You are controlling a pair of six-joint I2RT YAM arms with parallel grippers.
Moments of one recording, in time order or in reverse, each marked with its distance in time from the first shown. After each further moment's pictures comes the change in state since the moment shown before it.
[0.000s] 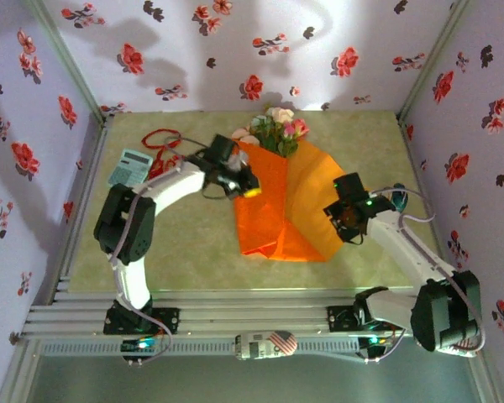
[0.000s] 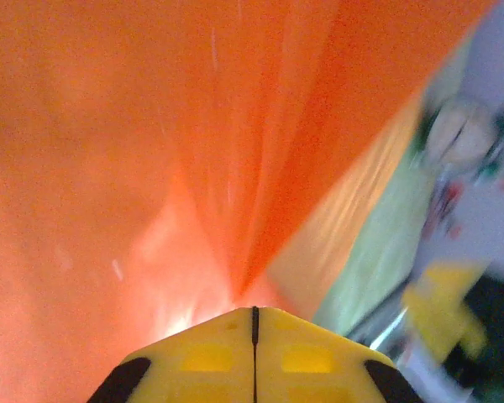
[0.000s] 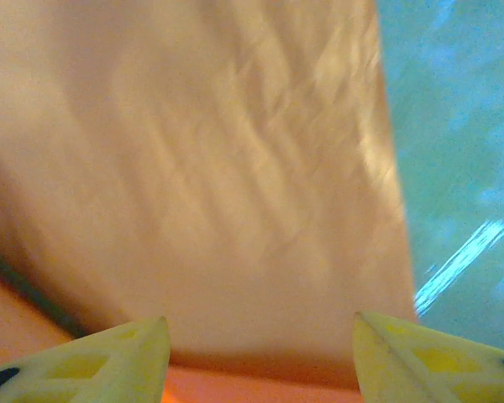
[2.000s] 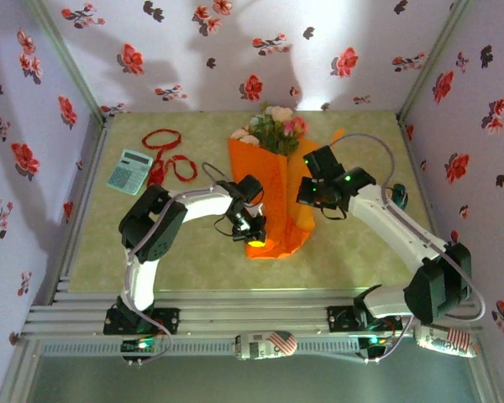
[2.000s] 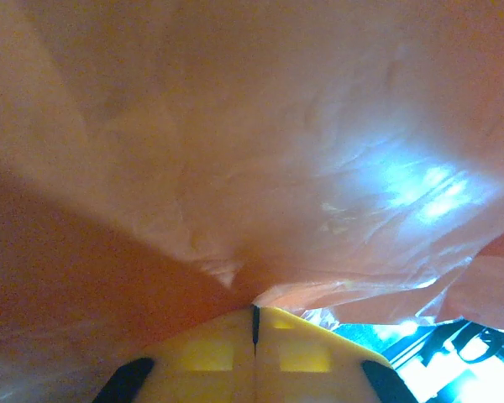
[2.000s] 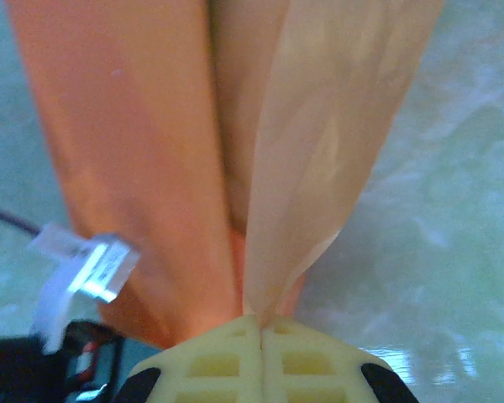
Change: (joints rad) left arm -0.163 0.131 -0.073 -0.177 -0.037 0.154; right arm 0.296 0.163 0.367 -0.044 0.023 -0.578
